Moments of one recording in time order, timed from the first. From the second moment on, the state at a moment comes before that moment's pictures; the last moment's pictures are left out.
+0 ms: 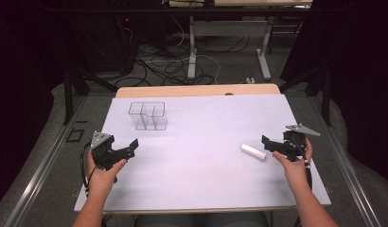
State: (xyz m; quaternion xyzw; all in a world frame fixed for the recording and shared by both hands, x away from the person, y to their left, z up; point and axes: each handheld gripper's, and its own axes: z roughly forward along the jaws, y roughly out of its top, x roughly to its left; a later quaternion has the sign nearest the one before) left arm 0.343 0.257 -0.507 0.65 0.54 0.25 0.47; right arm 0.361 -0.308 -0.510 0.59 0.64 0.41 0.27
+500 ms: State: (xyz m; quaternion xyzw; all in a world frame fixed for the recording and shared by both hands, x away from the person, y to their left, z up) left arm 0.356 0.255 -0.495 0.66 0.54 0.26 0.46; right arm 0.363 -0.308 -0.513 0.60 0.64 0.41 0.26
